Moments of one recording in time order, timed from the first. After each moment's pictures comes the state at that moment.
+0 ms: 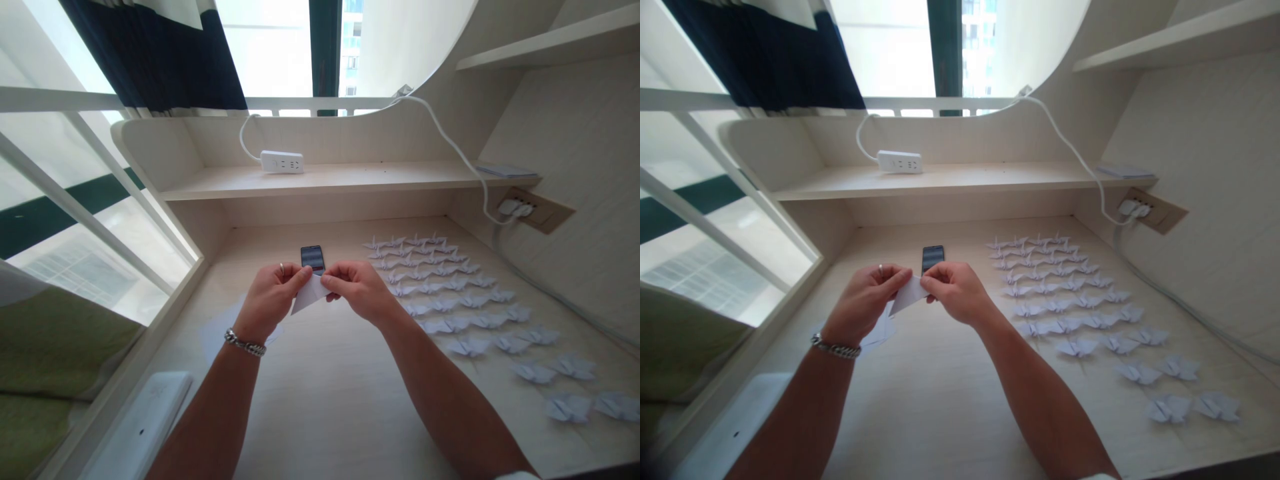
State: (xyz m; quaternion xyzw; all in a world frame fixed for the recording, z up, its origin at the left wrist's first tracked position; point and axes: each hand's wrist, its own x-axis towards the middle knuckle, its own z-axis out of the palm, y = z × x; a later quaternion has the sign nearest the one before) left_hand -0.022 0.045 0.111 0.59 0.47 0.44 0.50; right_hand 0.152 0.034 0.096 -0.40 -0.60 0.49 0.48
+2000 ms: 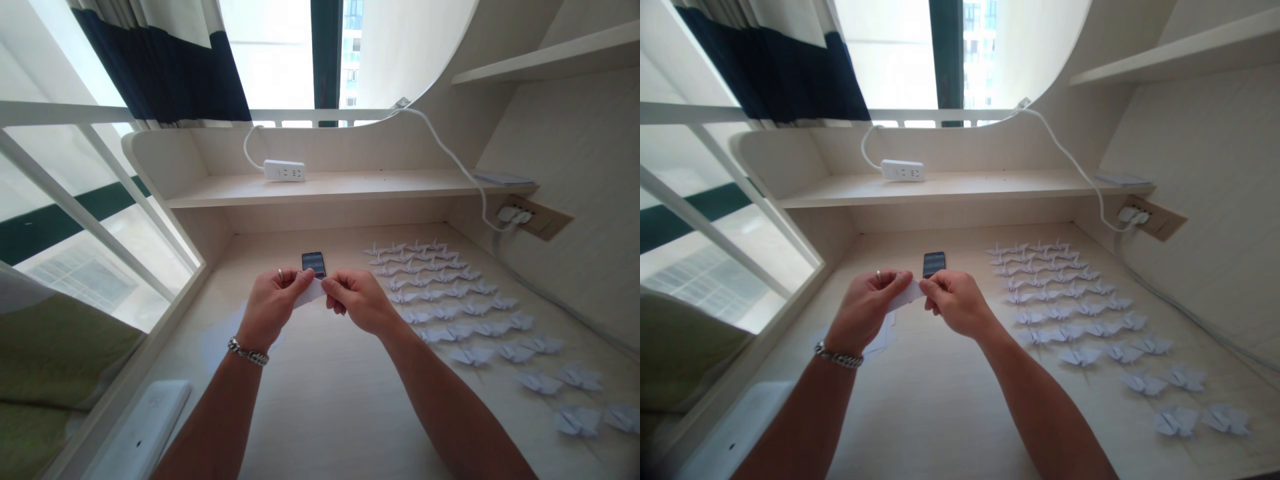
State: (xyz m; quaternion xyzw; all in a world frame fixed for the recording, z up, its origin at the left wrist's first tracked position) left_hand -0.021 0.041 0.112 0.56 0.45 0.49 0.50; right_hand 0.149 0.028 0.096 -0.43 -0.63 0.44 0.47
